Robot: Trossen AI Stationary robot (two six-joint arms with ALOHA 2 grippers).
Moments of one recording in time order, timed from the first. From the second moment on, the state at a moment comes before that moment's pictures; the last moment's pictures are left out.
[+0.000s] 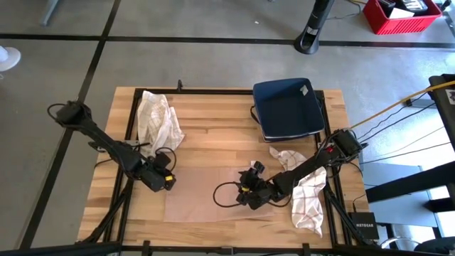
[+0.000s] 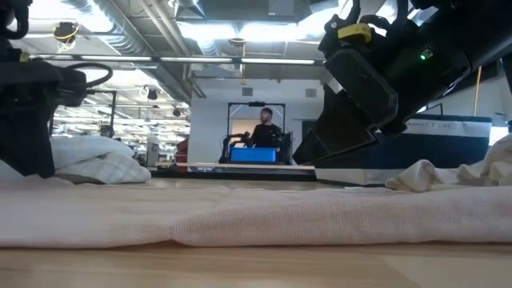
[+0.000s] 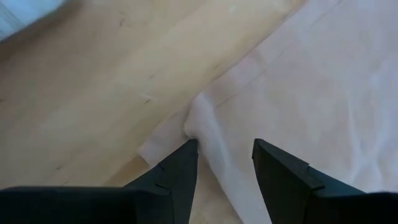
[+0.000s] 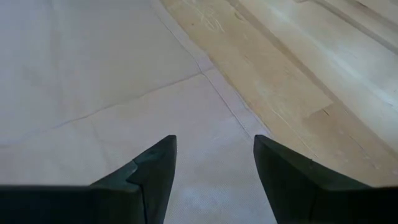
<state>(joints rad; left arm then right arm) -0.62 1.18 0.43 -0.48 -0.41 -1.46 0.50 1.90 0.97 0.00 0.74 0.73</state>
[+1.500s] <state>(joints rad) -0.66 1.19 0.50 -0.88 -0.30 -1.67 0.50 1.90 0.97 0.00 0.74 0.73</state>
